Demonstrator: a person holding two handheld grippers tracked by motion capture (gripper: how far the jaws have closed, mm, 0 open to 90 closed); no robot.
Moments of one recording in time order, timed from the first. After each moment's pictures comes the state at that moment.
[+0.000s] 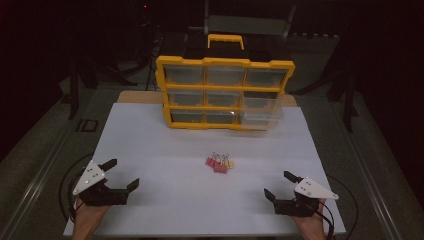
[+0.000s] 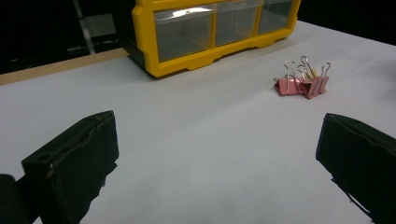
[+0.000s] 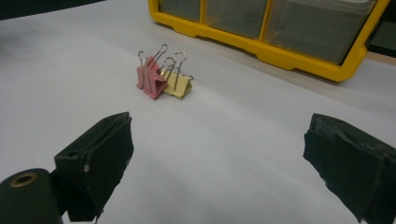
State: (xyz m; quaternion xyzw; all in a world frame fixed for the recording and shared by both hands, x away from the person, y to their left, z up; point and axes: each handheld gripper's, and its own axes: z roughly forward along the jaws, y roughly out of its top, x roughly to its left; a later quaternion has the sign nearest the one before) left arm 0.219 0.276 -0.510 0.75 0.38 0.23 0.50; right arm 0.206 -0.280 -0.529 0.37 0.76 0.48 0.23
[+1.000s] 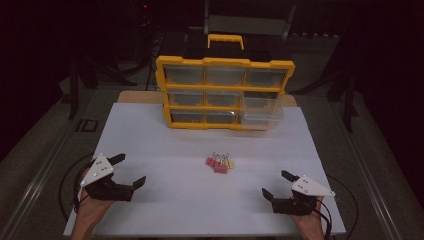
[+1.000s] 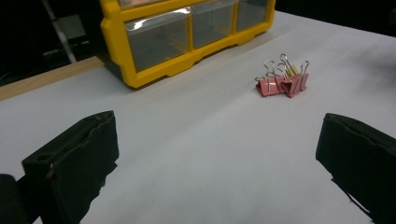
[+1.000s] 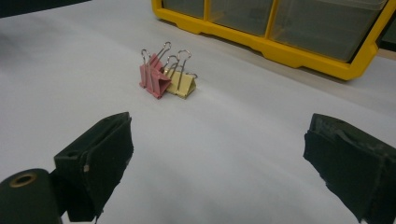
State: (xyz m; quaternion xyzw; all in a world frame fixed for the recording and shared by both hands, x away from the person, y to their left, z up) left arm 0.234 0.260 -0.491 0.78 0.34 0.21 0.48; right arm 0.211 -0.276 -0.529 0.37 0.77 0.48 0.23
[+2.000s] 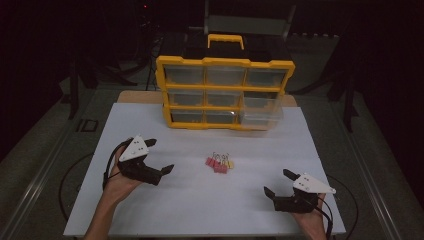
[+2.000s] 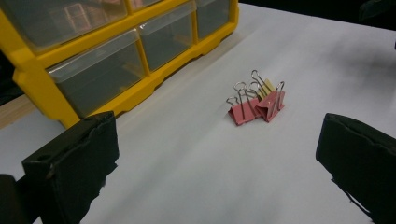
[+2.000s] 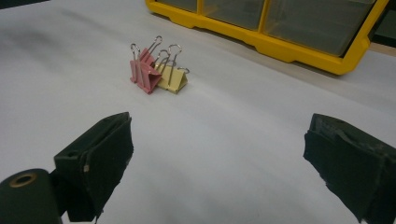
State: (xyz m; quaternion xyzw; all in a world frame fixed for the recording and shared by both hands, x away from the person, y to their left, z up) left arm 0.286 0.191 -0.471 0.82 0.27 0.17 0.47; right arm 0.216 -0.281 -0.529 0.37 0.77 0.47 0.23
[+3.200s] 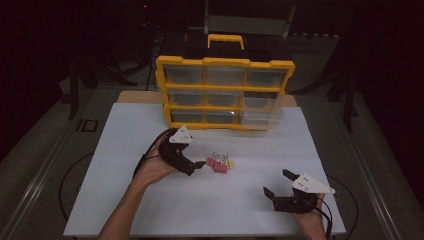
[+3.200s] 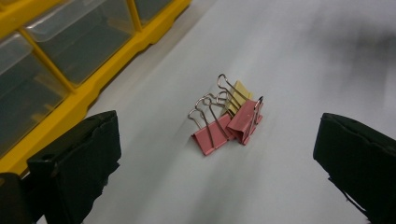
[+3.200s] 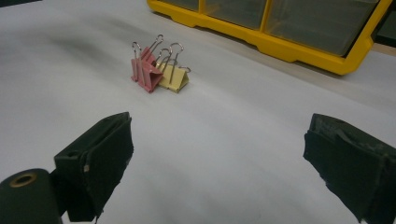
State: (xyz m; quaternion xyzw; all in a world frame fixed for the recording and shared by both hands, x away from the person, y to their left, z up) left arm 0.335 0.101 -0.480 0.88 0.22 0.09 0.41; right arm 0.216 -0.280 -0.530 0.37 0.77 0.47 0.23
